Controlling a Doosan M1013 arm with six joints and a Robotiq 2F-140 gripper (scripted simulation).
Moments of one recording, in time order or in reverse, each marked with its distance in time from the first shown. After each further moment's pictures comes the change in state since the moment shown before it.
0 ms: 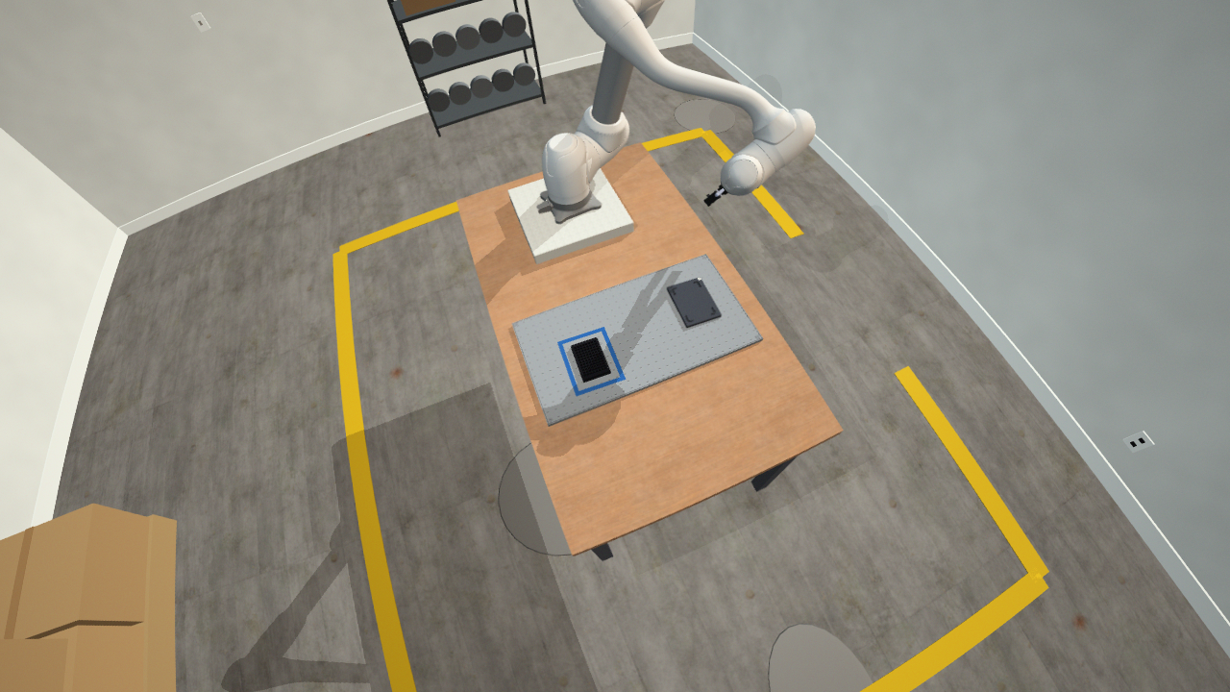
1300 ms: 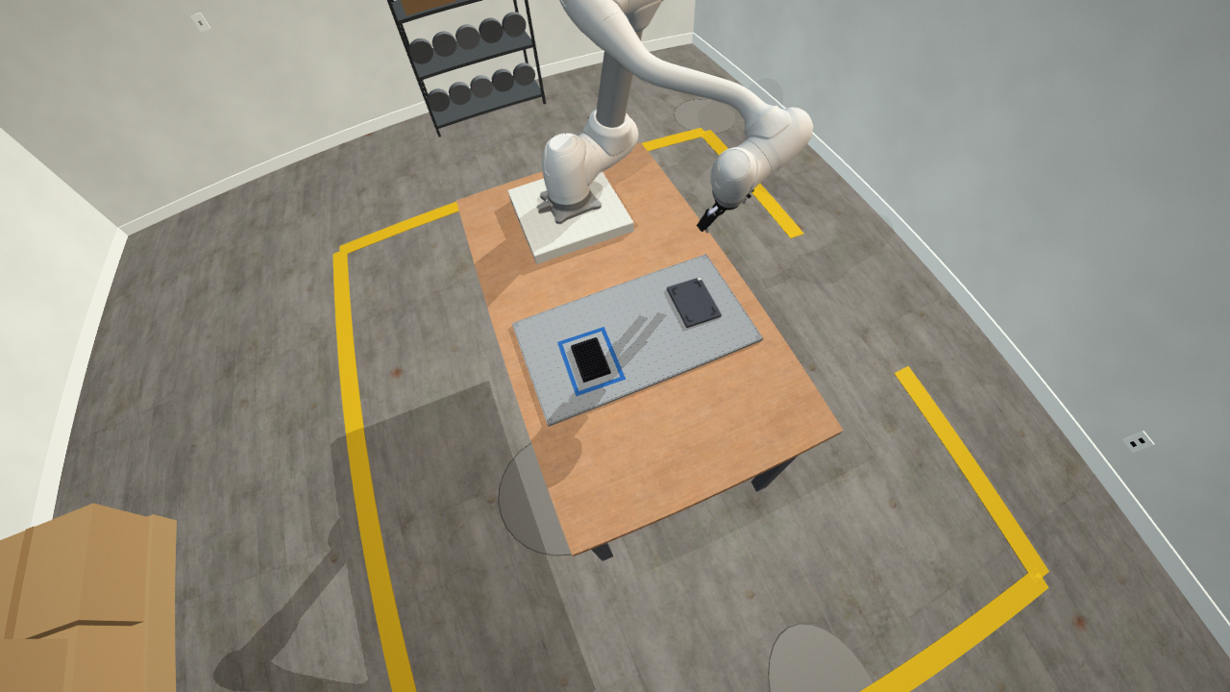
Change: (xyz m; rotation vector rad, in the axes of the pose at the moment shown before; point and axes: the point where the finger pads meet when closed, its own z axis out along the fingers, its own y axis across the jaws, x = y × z) arm 0.060 0.082 -0.137 -0.143 0.218 -0.003
